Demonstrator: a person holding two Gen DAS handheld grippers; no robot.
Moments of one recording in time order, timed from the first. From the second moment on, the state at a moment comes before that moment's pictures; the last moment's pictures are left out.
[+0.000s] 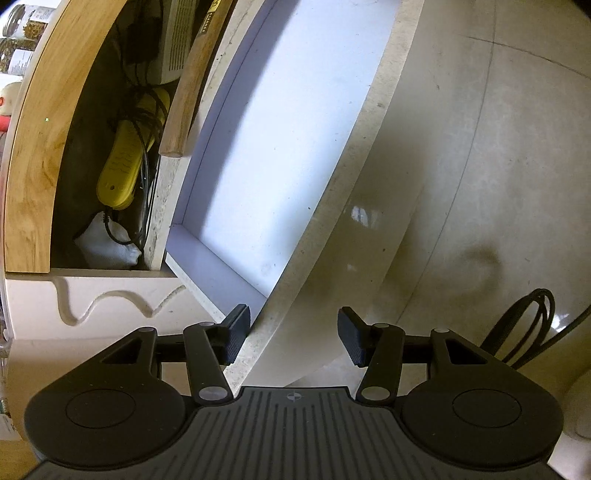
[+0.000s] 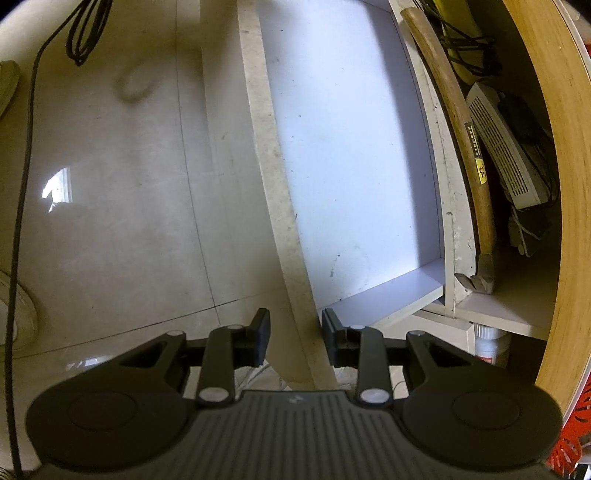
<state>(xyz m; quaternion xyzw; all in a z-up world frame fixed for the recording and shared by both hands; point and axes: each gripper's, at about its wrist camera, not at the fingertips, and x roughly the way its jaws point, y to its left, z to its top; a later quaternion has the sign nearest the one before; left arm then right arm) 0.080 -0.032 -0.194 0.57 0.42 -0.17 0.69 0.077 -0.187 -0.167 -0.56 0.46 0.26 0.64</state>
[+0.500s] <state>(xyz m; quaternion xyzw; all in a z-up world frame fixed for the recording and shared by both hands) 0.093 -0.029 -0.187 0.55 0.44 -0.18 0.69 0.079 -0.191 -0.163 -0.54 0.46 0.26 0.65</state>
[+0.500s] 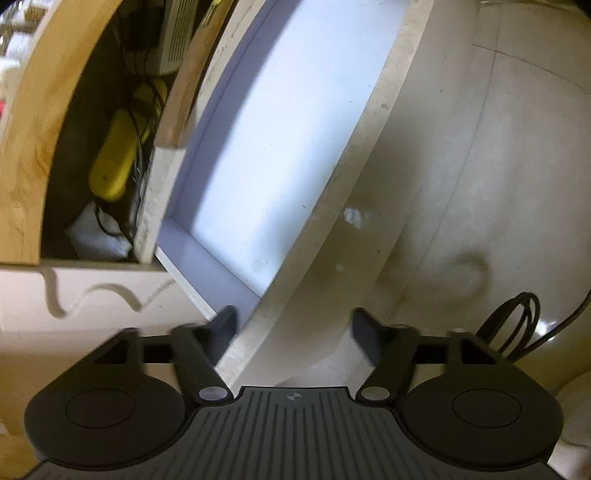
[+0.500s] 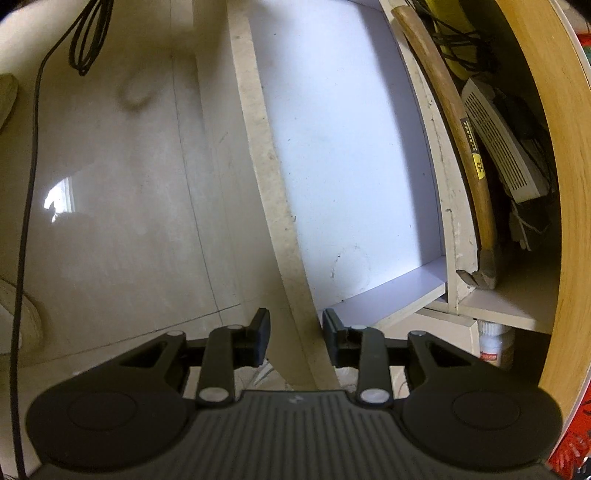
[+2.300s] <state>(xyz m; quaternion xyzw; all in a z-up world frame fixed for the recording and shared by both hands) 0.102 -0.004 -0.093 0.04 0.49 0.03 0.87 0.096 -0.231 -0.103 0.06 0.53 -0.02 0.85</state>
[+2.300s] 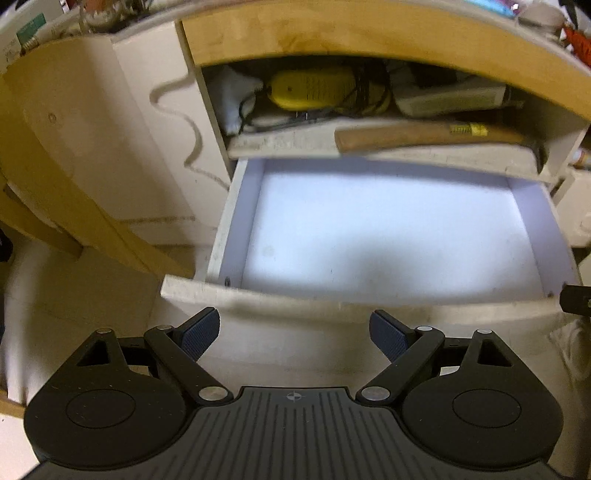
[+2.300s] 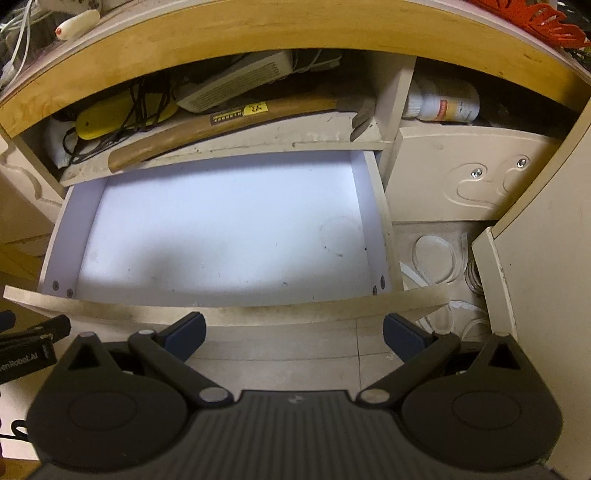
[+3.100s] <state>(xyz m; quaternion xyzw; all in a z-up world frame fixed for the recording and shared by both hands) 0.105 -0.020 0.049 0.01 0.19 -0.04 0.98 0.072 -0.229 0.050 0.04 0.15 -0.01 0.99</state>
